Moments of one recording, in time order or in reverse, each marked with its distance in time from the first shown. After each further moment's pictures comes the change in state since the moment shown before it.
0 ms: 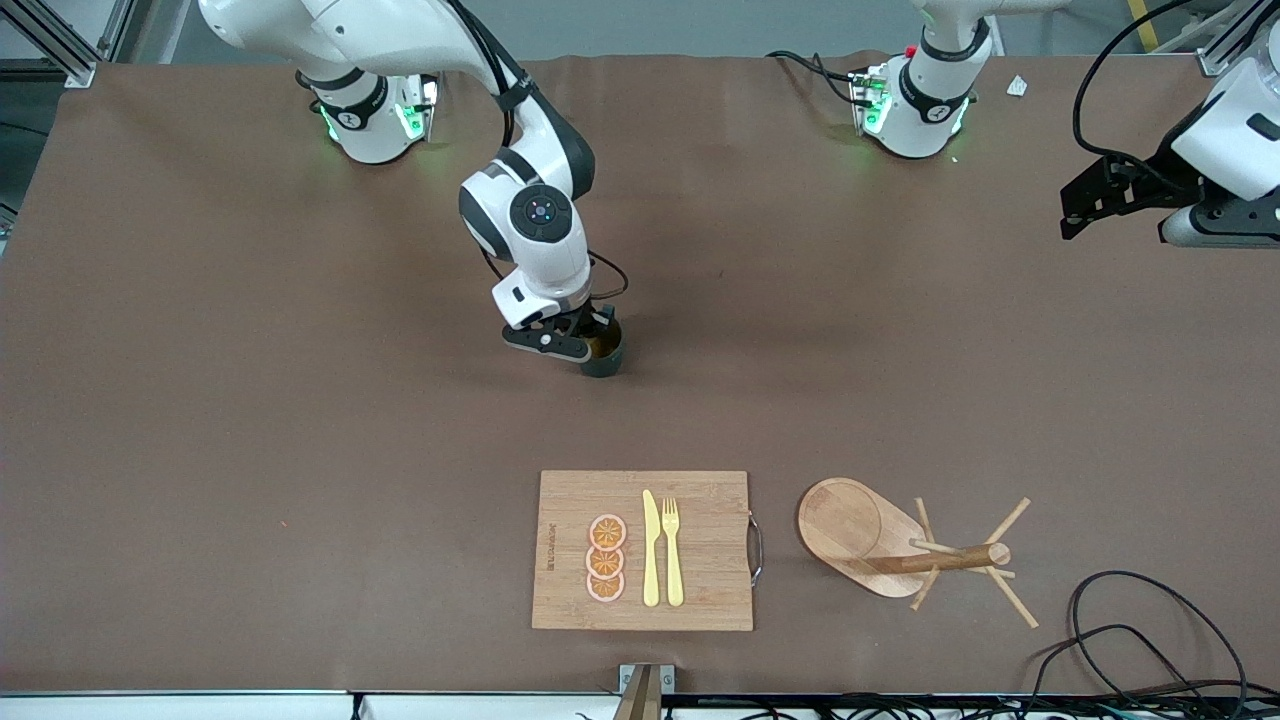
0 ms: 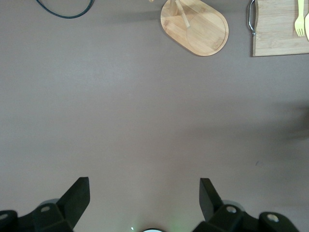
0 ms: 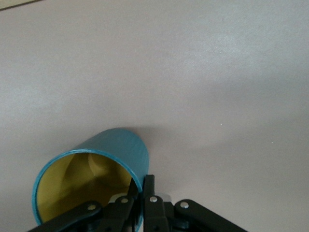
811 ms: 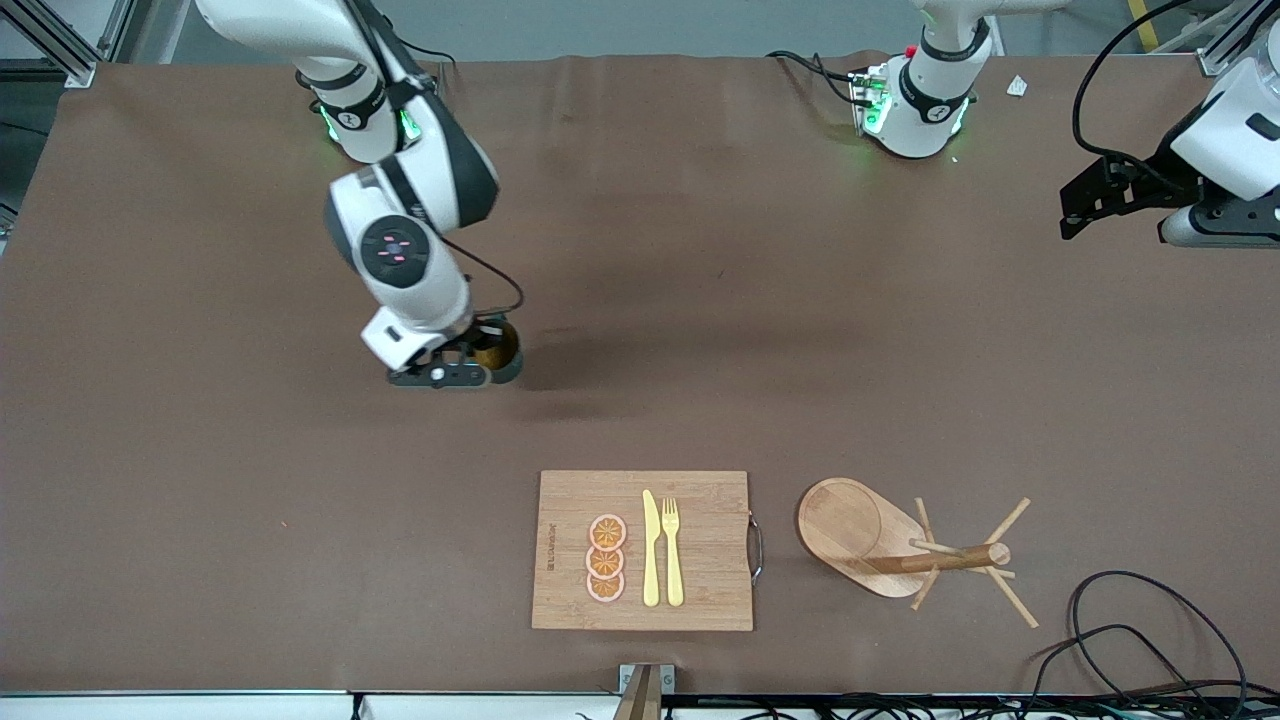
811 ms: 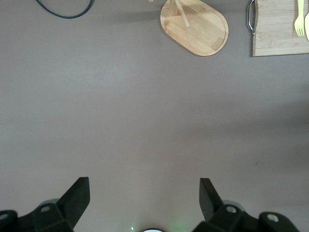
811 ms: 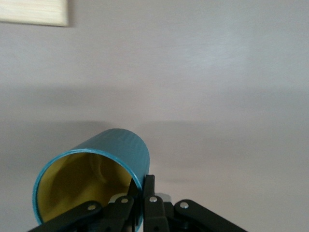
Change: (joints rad) left arm 0.000 0.000 -0.001 0.000 0.000 0.000 0.000; right arm -0.271 -0.197 -0.021 -0.031 0.000 -0.289 -0.626
